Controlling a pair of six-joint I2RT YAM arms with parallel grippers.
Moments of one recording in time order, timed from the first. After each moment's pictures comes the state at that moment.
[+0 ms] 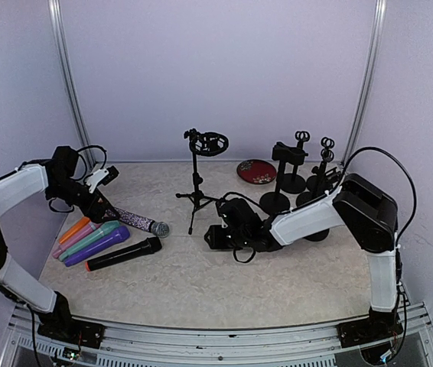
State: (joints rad) left arm 0.01 1.45 1.09 -0.79 0.54 0.68; right arm 0.95 2.09 1.21 0.21 0.10 0.67
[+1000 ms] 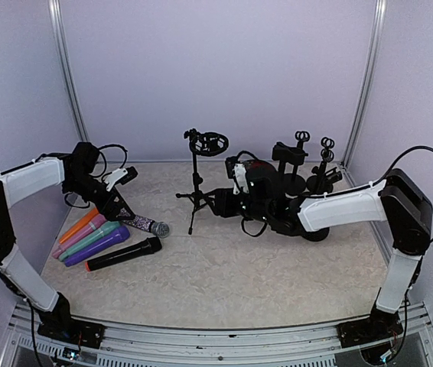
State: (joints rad) left arm -0.13 1.57 1.19 -0.80 0.53 0.66; right arm 0.88 1.84 1.13 0.42 0.05 0.48
